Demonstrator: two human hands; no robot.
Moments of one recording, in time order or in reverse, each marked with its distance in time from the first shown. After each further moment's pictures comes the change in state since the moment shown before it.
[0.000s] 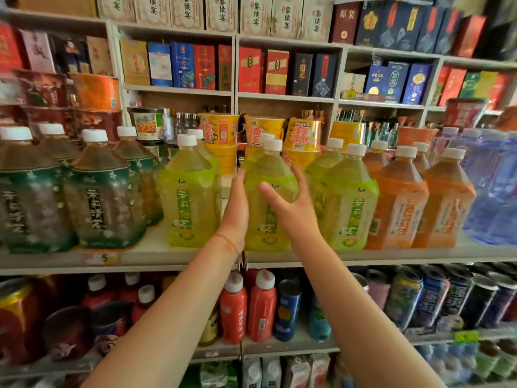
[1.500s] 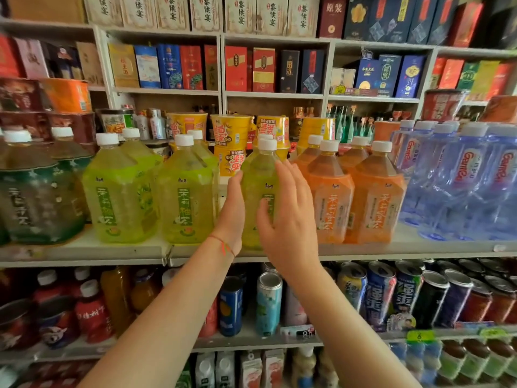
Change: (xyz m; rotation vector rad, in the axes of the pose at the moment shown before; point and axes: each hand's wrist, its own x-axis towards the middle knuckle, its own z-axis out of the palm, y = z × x) left_hand -0.043 -0.010 0.135 0.020 0.027 0.060; right_hand -0.026 0.009 -0.125 -0.510 0.169 -0.622
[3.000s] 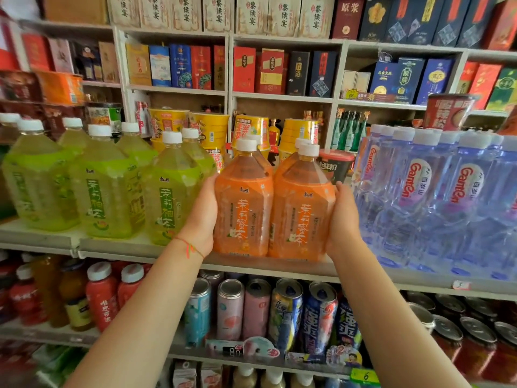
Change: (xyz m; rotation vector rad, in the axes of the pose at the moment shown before) left_hand 0.012 -0.035 0.114 0.038 0.079 0.003; right_hand 0.063 0.189 -0.125 0.922 -0.106 1.037
